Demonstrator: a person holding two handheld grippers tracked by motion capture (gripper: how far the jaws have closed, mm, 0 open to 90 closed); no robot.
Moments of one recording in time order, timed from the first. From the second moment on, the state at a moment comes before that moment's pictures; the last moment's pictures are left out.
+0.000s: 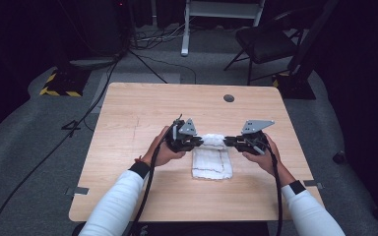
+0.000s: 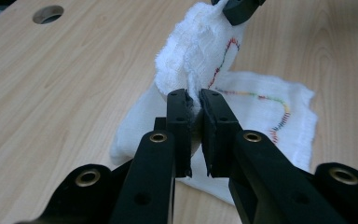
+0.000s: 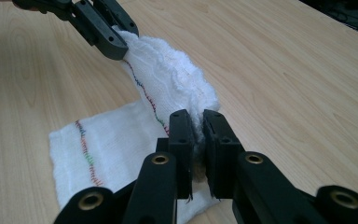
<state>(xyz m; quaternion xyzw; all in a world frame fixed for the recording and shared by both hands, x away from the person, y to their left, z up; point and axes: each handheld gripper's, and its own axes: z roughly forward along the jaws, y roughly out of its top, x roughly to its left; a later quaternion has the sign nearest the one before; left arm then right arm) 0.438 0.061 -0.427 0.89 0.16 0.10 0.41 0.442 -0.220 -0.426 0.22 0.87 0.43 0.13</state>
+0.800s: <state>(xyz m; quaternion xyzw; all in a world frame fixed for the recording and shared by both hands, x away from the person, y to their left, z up) 0.396 0.062 -0.451 0.91 0.13 0.08 0.39 0.399 -0.220 -0.443 0.18 0.89 0.41 0.09</state>
